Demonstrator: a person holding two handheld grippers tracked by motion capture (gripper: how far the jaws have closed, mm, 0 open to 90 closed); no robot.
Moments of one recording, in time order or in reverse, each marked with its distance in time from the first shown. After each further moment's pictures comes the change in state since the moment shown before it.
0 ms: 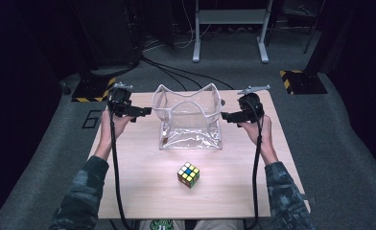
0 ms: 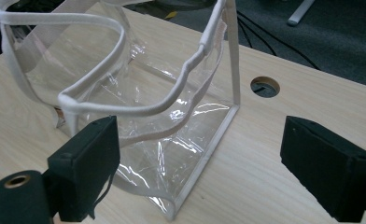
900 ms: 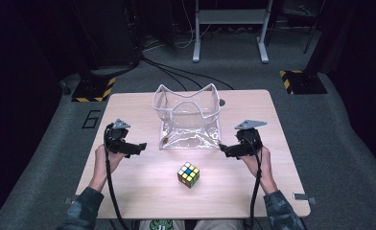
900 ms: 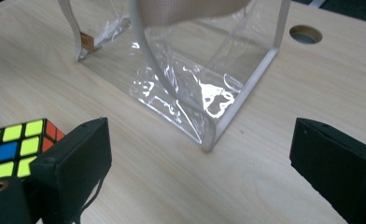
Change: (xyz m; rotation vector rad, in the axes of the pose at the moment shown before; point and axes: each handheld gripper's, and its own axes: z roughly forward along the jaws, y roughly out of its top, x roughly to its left) left arm -0.015 -0.114 -0.003 0.080 0.033 0.104; right arm 0.038 -0.091 -0.002 0.027 0.026 -0.055
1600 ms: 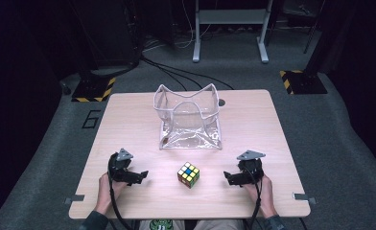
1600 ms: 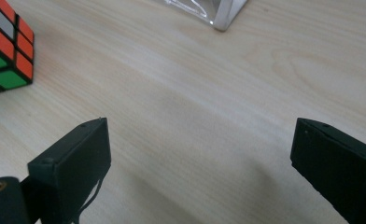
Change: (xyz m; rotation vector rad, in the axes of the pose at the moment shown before) left arm -0.023 -0.094 0.029 0.039 -0.029 0.016; right arm 0.012 -0.100 0.023 0.092 -0.051 0.019
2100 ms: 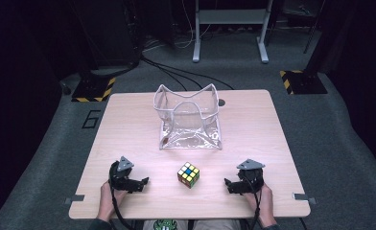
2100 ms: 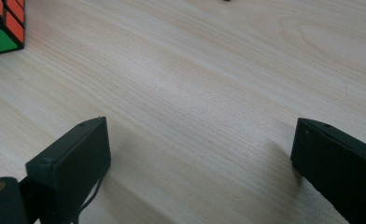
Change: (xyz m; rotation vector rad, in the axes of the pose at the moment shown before) left arm -0.009 -0.020 0.005 -0.045 0.021 0.008; right arm 0.011 -0.023 0.000 -0.013 -0.047 -0.022
